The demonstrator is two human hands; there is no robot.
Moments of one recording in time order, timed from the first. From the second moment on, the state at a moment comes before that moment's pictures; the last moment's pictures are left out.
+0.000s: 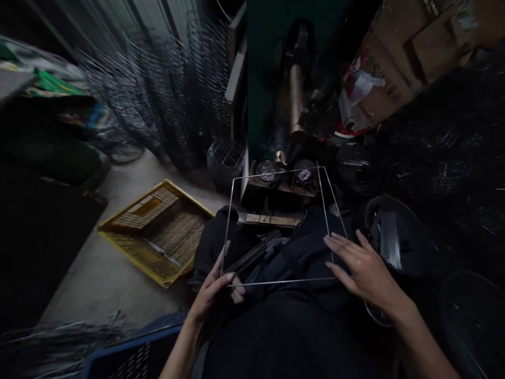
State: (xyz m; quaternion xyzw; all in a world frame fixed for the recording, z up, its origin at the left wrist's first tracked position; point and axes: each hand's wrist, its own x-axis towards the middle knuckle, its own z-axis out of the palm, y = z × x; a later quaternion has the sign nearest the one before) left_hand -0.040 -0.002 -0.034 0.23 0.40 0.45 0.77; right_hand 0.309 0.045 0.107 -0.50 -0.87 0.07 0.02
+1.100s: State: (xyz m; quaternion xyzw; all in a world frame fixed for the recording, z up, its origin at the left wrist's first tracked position) left_hand -0.017 -0.015 0.008 0.22 0.44 0.44 0.75; right_hand 0.268 0.021 0.047 -0.42 -0.85 0.29 0.16
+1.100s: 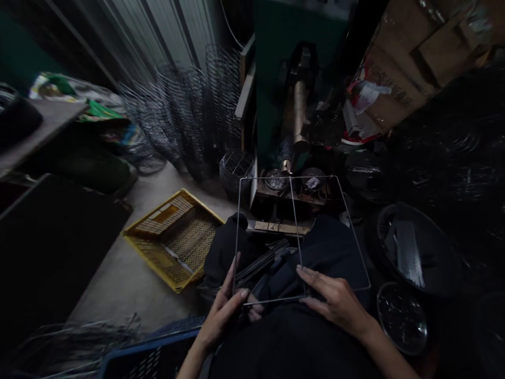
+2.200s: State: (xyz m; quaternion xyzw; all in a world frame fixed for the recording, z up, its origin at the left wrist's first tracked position) left_hand -0.019 0.048 -0.008 0.27 0.37 0.48 0.75; right_hand 0.266 0.072 0.025 -0.44 -0.85 0.21 0.19
